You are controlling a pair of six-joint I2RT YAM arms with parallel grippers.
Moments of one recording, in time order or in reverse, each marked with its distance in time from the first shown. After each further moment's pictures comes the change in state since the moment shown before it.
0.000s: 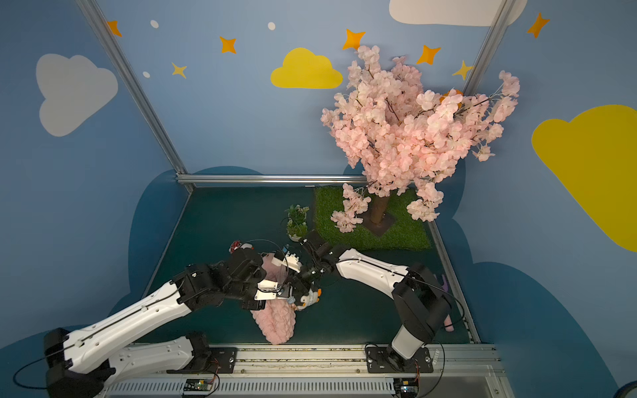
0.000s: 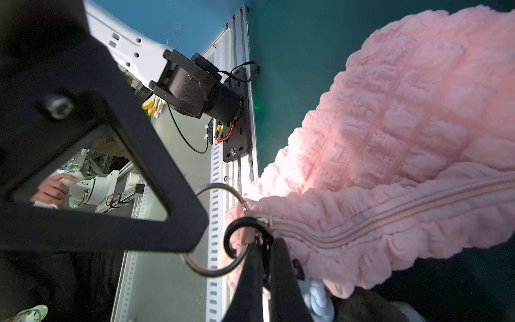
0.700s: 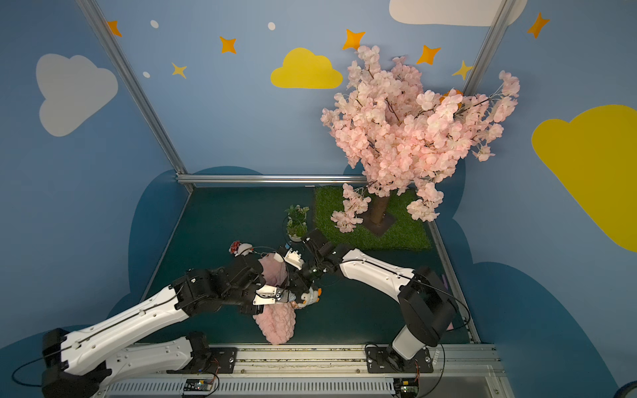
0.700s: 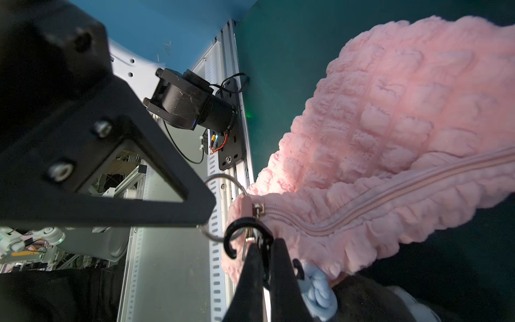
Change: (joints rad) left arm -0.026 -0.042 -0.050 -0.005 -0.088 -0.040; right arm -0.027 -0.054 -0.014 0.014 0.053 0.077
